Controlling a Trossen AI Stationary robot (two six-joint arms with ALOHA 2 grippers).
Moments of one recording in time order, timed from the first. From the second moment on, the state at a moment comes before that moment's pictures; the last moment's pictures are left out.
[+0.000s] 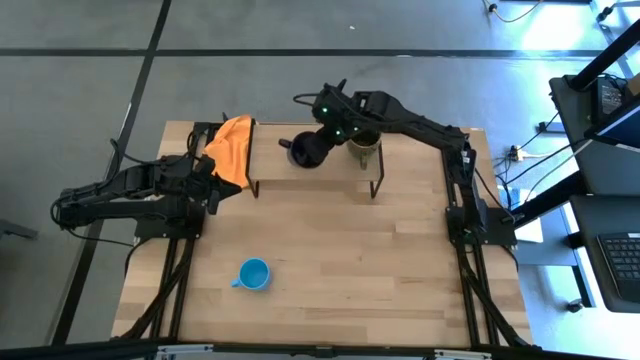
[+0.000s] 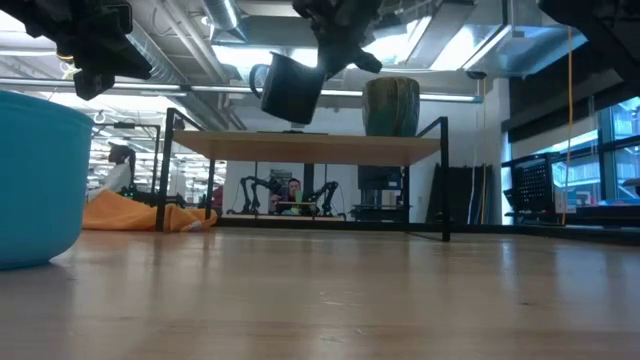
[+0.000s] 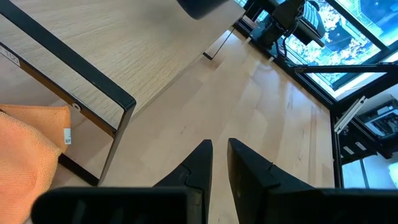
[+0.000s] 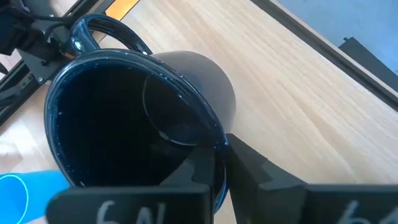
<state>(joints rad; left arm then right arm) 0.21 0.35 0.56 -0.69 0.01 -0.59 -0.31 2.07 2.30 -1.19 0.01 0.47</state>
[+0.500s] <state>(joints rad) 0.21 0.35 0.56 -0.69 0.01 -0.59 -0.32 2.07 2.30 -1.20 0.01 0.45</state>
